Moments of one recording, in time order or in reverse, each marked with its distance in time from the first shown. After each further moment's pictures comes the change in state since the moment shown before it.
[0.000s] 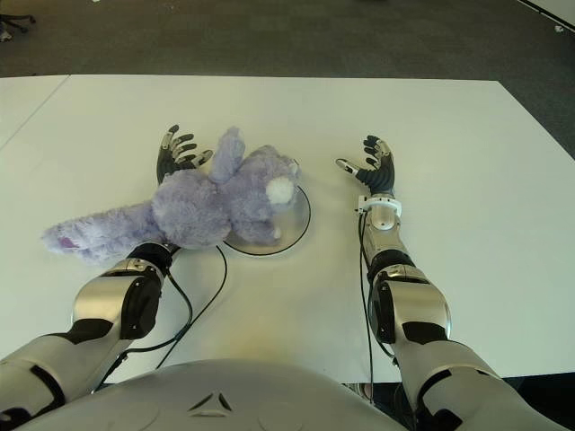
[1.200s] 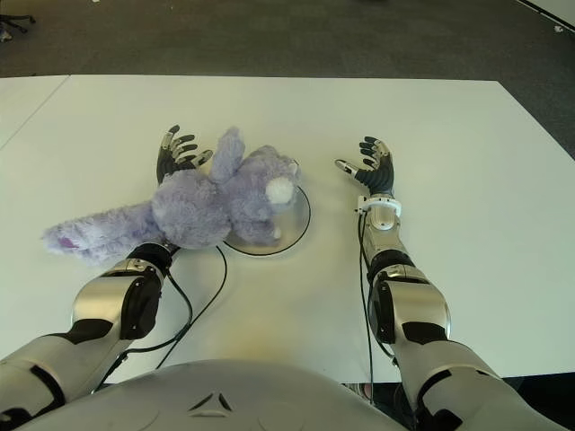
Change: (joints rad) left arm 0.000 0.000 0.001 0.000 0.000 -0.001 -0.001; right arm 0.000 0.001 0.000 0.000 0.000 0.000 0.012
